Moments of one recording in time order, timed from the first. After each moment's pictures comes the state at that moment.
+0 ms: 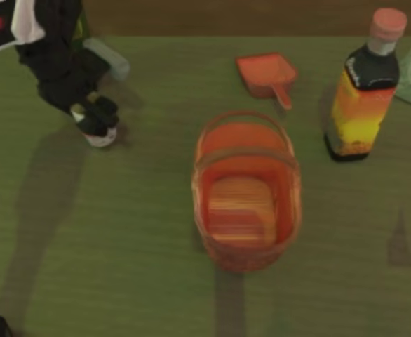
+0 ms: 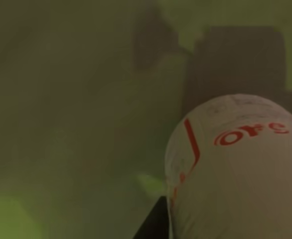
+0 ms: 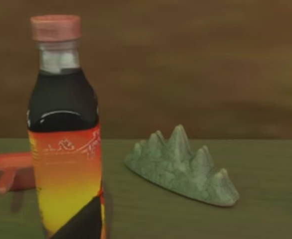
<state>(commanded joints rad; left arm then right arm) -0.17 2.38 1.90 -0.91 0.16 0.62 0.00 0.00 0.00 0.00 0.00 0.00</state>
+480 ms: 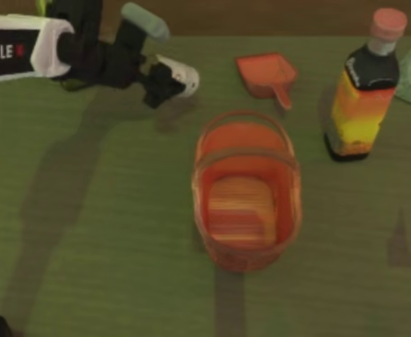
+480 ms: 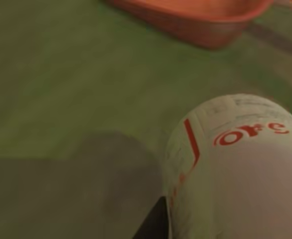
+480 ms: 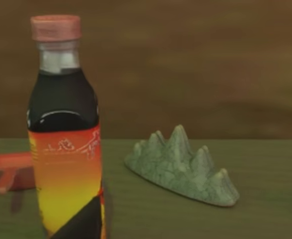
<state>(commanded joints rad) -0.24 2.28 1.63 -0.21 0.61 0.38 0.00 0.00 0.00 0.00 0.00 0.00</state>
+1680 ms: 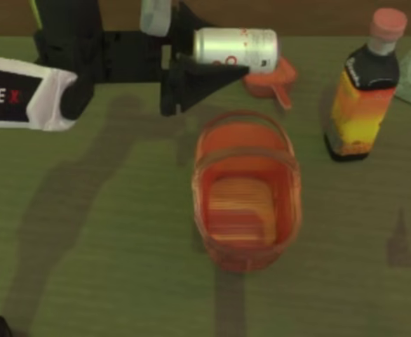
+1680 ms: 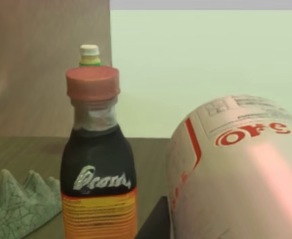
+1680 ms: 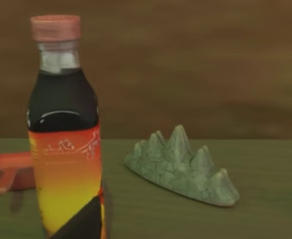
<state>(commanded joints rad) -0.33 2.04 1.21 0.78 1.25 0.05 0.00 0.00 0.00 0.00 0.00 0.00</state>
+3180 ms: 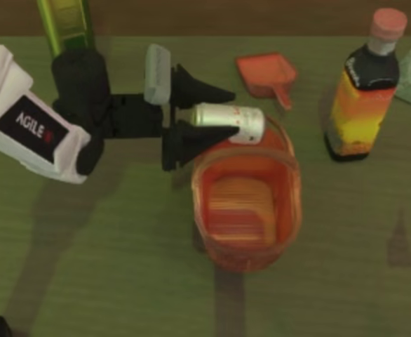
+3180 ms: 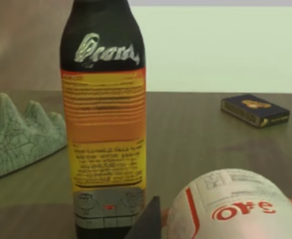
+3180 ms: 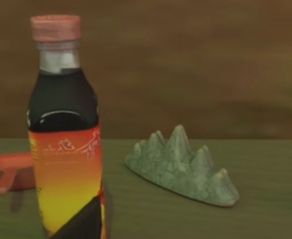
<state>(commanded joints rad) -0.31 2.30 1.14 1.12 1.26 0.04 0.00 0.00 0.00 0.00 0.00 0.00</state>
